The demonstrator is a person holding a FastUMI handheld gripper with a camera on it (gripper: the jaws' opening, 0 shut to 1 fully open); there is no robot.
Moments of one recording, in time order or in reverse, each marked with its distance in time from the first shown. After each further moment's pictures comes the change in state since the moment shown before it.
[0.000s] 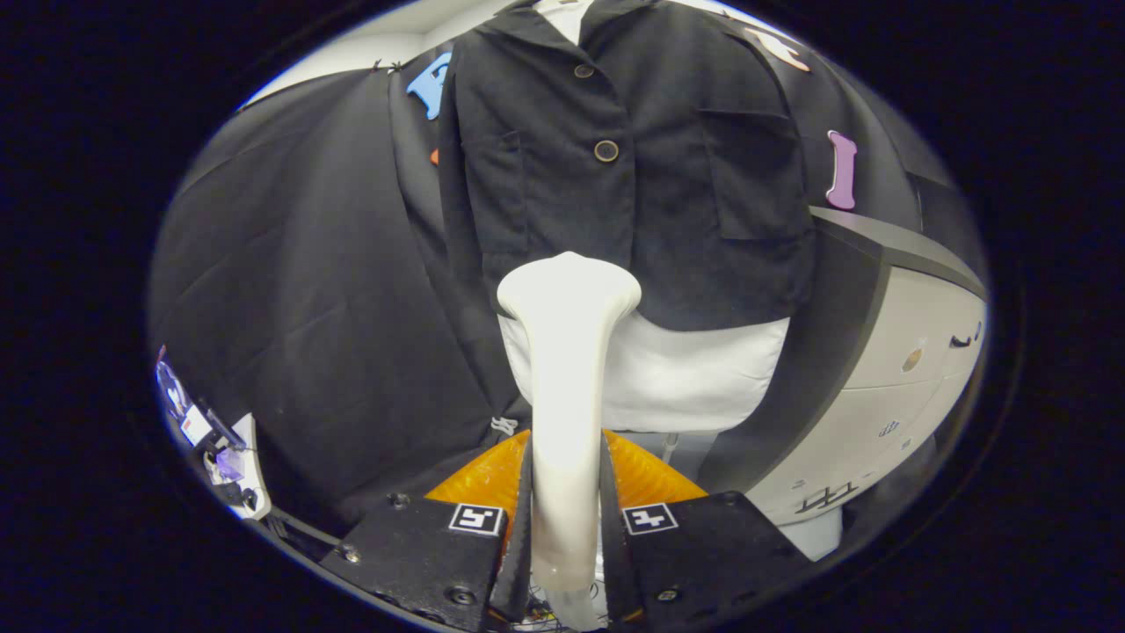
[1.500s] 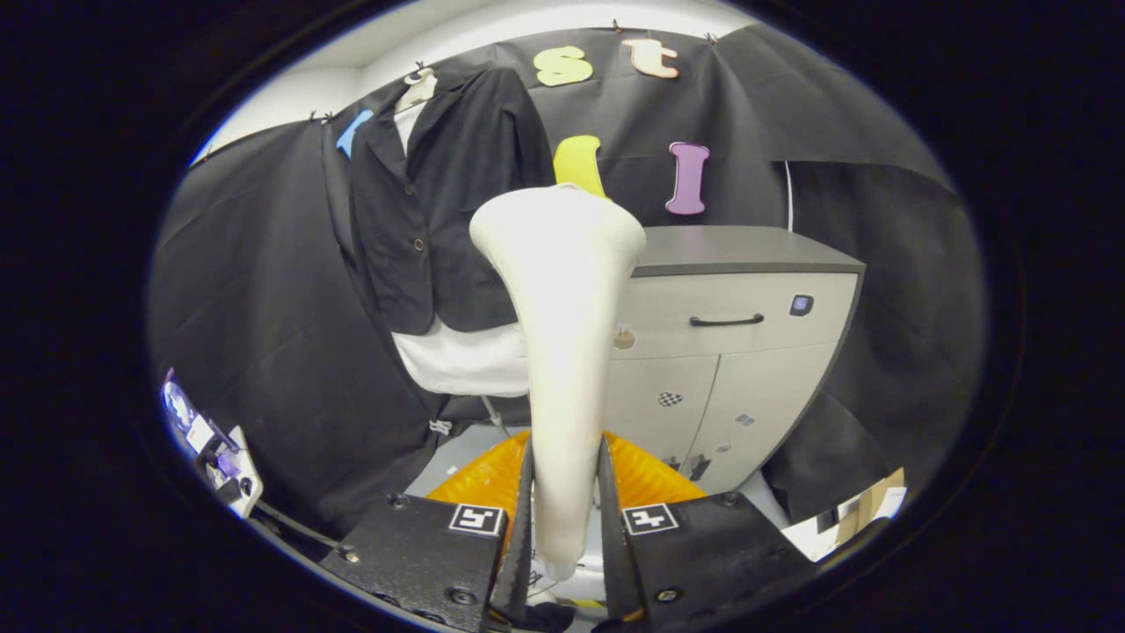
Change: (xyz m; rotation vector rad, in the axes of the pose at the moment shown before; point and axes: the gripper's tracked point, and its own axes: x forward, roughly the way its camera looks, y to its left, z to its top) arm -0.268 -0.236 -0.021 0.089 -0.061 -0.183
